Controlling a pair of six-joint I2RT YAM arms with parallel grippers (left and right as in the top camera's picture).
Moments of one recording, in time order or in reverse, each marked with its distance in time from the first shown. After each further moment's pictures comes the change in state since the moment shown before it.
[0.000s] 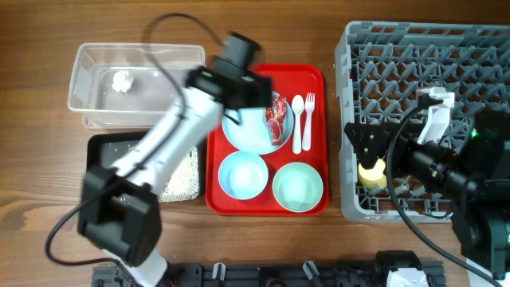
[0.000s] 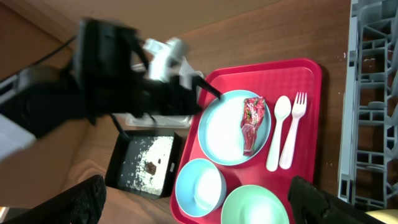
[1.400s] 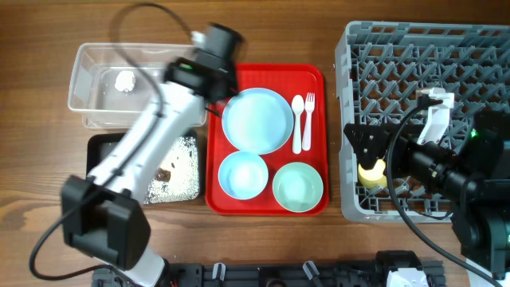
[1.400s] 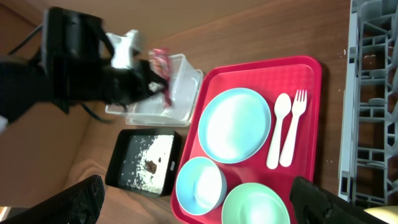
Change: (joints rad) left arm 0.169 -0.061 0.047 -0.129 -0.202 -0.035; right arm 0.000 0.000 0.000 -0.008 0.000 0.003
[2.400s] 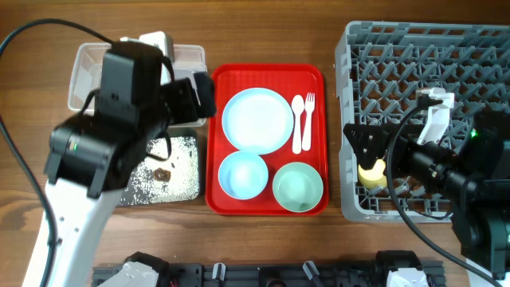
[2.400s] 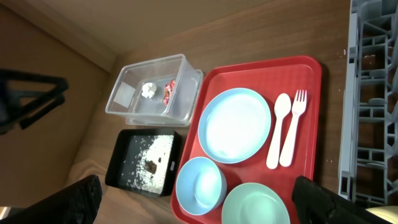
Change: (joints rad) left arm 0.037 -0.506 0.043 -0.236 0.152 0.050; right arm 0.000 0.000 0.000 0.000 0.000 0.000
